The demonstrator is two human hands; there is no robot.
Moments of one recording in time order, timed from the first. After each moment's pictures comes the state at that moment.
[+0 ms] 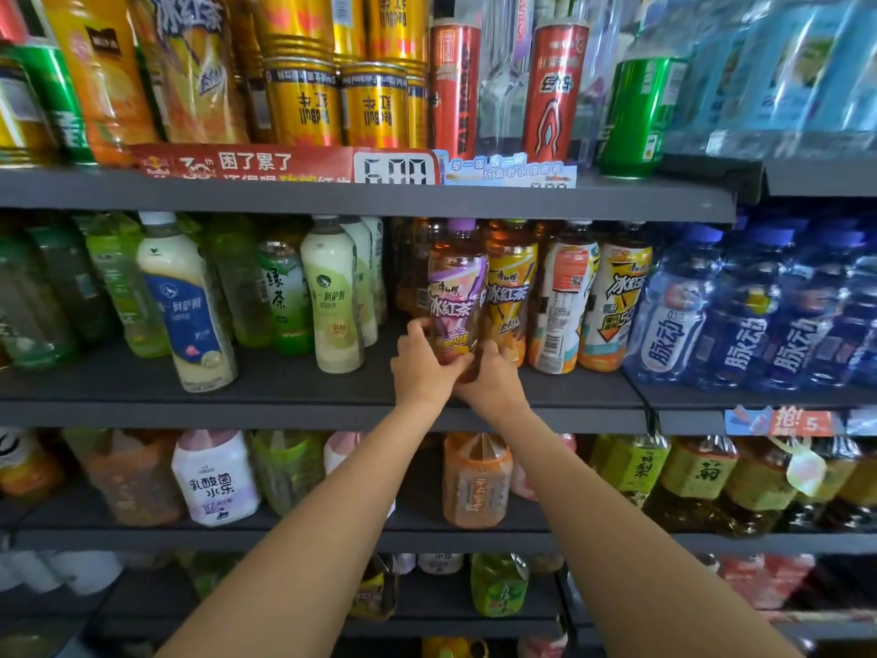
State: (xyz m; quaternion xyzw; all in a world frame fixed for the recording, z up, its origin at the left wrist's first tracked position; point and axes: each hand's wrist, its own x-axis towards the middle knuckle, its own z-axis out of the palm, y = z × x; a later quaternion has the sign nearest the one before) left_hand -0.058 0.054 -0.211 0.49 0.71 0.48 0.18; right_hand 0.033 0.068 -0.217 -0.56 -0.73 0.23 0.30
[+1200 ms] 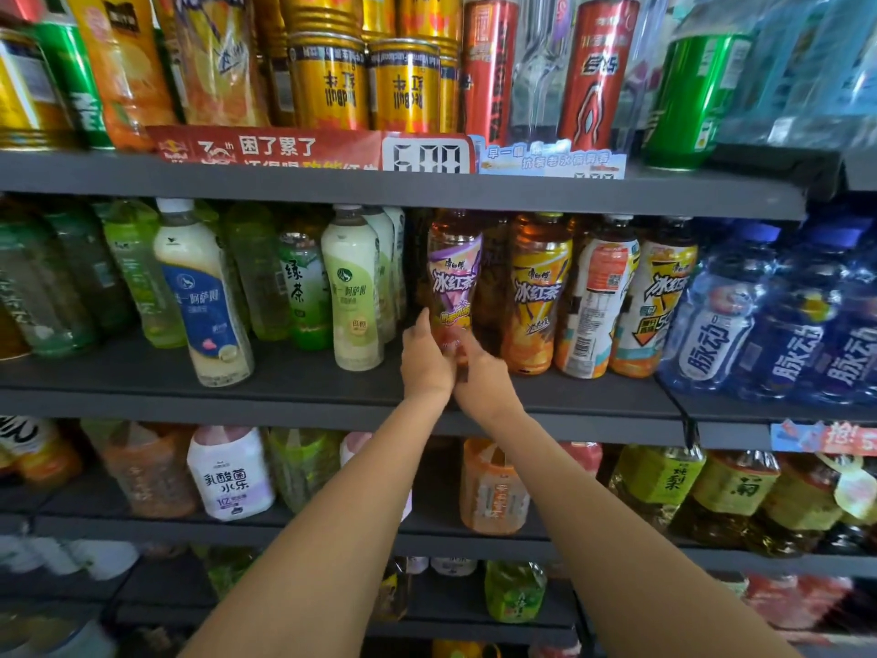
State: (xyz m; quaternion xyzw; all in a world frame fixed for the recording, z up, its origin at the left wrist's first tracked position) left_hand -0.083 0.076 -0.214 0.47 0.72 0.47 0.17; right_hand -0.004 0.075 -0.224 -0.48 -0.79 0.23 0.31
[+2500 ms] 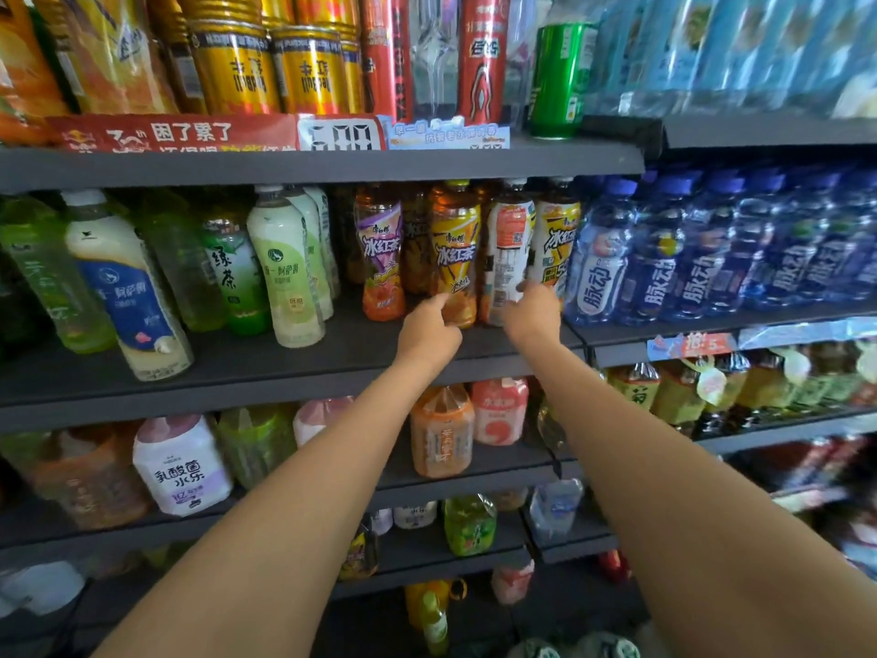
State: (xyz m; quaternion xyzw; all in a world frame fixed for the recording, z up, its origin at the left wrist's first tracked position) left_hand -0.023 0.027 -0.189 0.64 0.64 0.37 0.23; right_hand 0.097 0.049 -0.175 -0.68 -0.58 0.18 0.40
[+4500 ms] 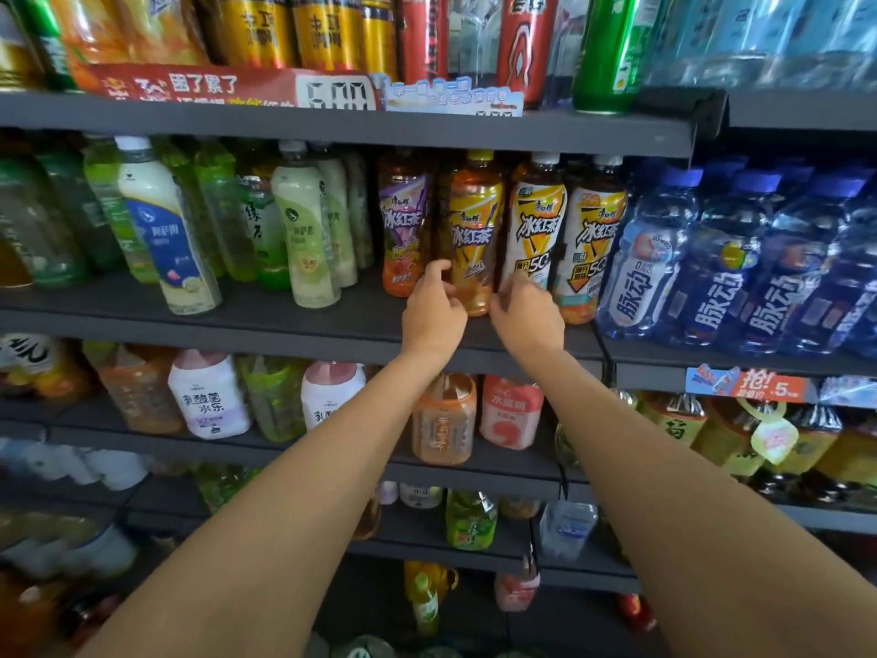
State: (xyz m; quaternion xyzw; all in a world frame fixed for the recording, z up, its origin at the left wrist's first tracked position) left_hand 0.015 0.033 -0.198 0.51 0.70 0.48 0.13; right_hand 0.116 0.071 -0.199 -0.56 -0.76 0.10 0.32
